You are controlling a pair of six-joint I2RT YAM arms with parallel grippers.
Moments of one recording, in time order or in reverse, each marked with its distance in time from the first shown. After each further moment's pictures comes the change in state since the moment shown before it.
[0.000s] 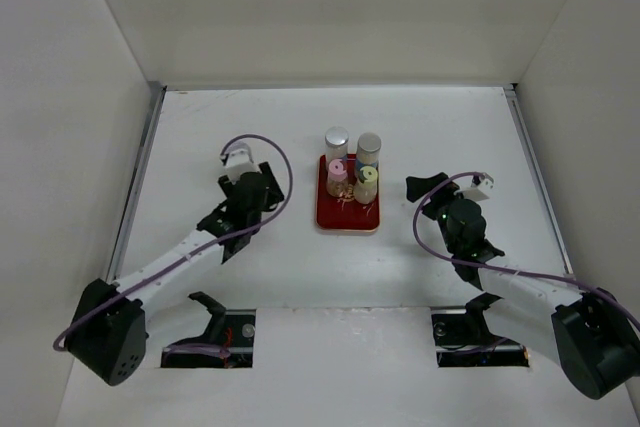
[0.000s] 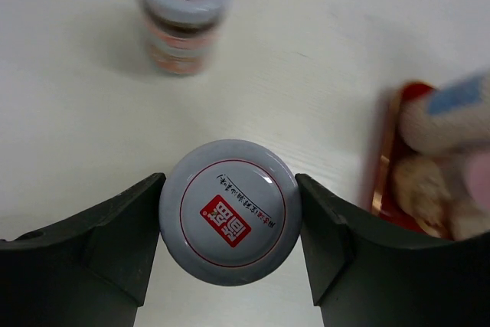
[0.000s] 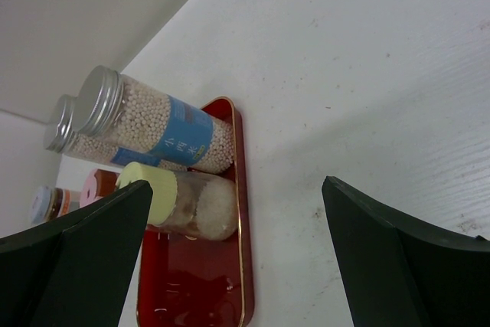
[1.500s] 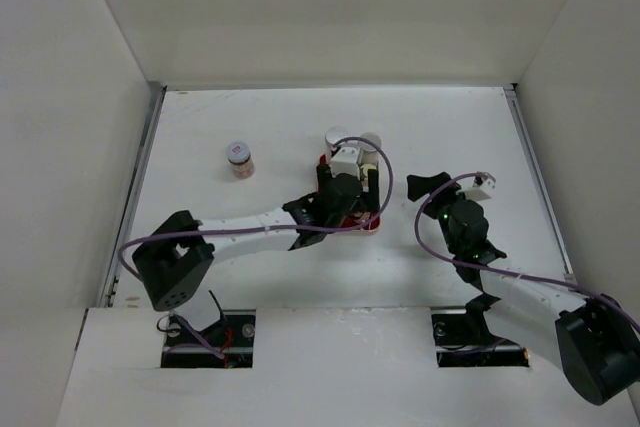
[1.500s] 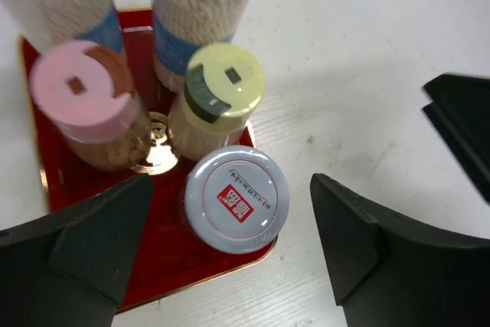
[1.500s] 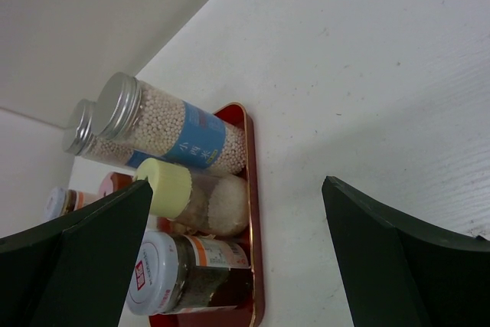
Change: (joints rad) left arm -0.513 0.545 0.412 0.198 0.063 0.048; right arm 0.003 -0.034 0.000 0.000 0.000 0.000
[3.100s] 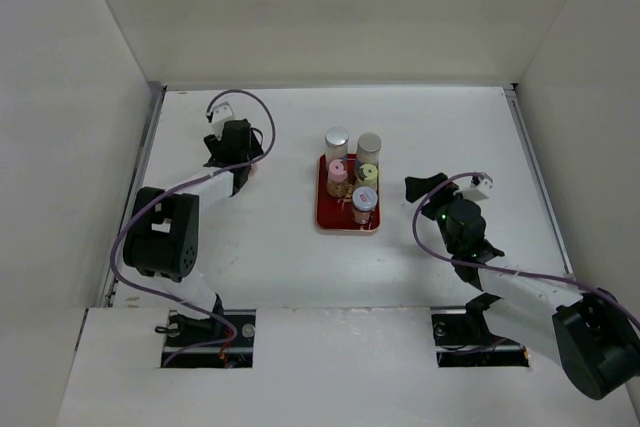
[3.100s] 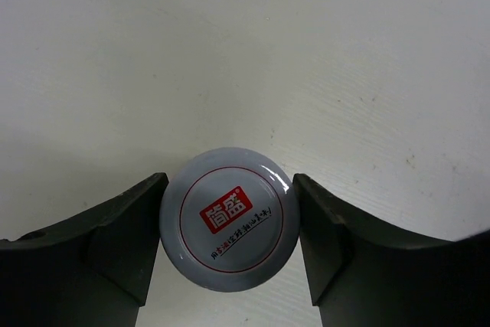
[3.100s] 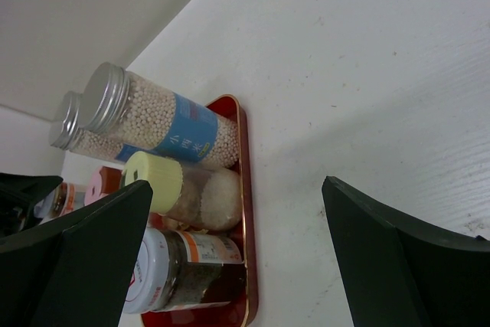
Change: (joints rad) left arm 0.801 0.065 -0.034 0.023 0.061 0.080; right arm 0.006 0.031 0.000 0.003 -0.001 0.000
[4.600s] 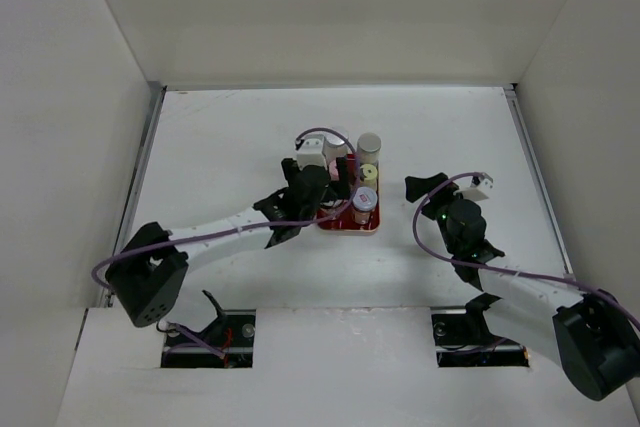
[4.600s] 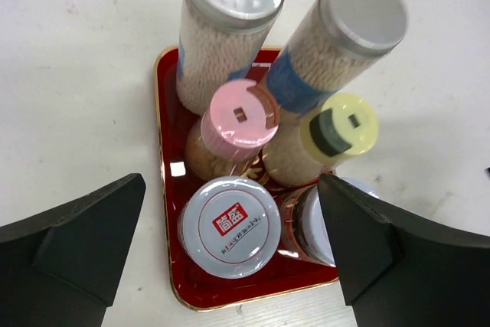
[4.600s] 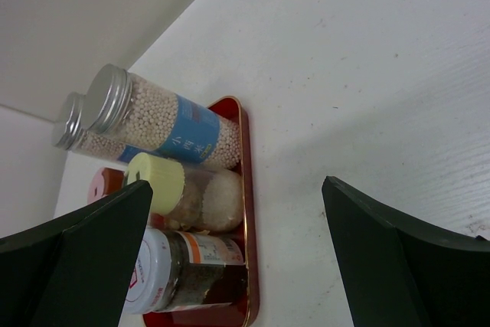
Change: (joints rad) left arm -0.661 -0.231 -0.102 -0.024 -0.092 -0.056; right arm 0.000 -0.005 0.000 0.000 0.000 0.000
